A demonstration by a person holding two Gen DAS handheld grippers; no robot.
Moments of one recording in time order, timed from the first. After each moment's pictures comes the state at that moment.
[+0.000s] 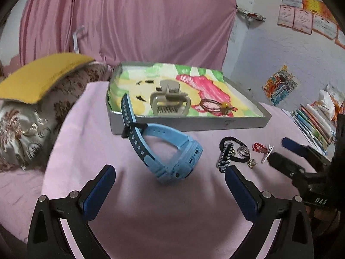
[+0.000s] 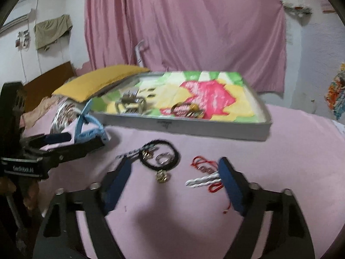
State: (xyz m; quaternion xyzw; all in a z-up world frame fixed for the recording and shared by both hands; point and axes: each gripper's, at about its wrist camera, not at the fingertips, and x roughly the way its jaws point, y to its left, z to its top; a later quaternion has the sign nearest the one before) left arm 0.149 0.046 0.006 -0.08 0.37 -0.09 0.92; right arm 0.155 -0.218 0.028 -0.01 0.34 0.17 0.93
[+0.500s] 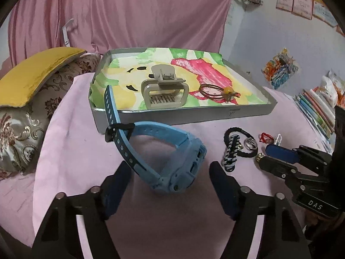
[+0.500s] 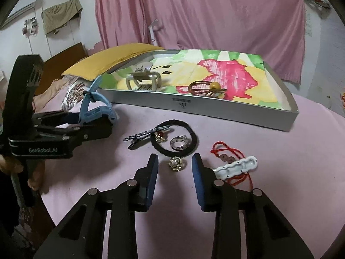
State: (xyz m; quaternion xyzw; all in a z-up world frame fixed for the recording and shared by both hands) left arm 0.176 0.032 -0.003 -0.04 0.41 -0.10 0.90; right arm 0.167 -0.201 0.016 -0.03 0.39 0.21 0.89
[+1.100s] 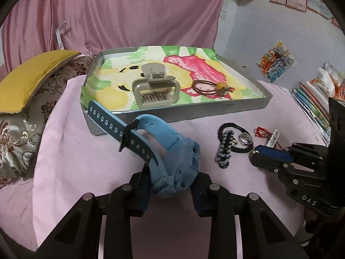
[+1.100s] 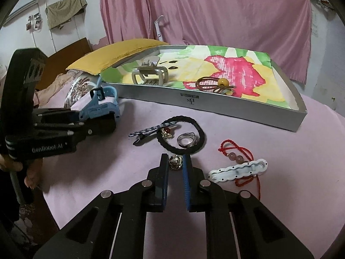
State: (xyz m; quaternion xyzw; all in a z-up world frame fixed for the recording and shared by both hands) left arm 0.173 0.025 -0.002 -0.03 0.42 -0.12 0.90; right arm 0.168 -0.197 0.016 -0.03 0.40 0.23 0.89
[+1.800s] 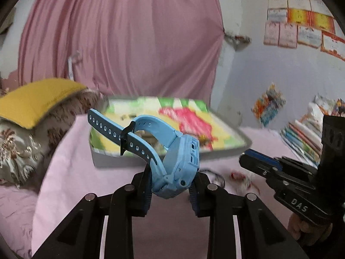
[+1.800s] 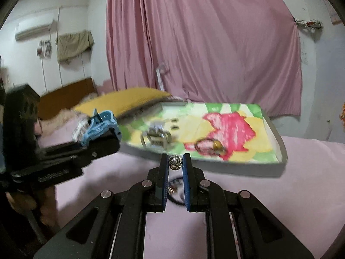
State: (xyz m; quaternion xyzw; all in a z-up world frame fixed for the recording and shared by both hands) left arm 0.138 0.022 0.040 -0.08 0.25 -0.10 0.96; right arm 0.153 -0.210 0.069 0.01 0.24 0.23 0.94
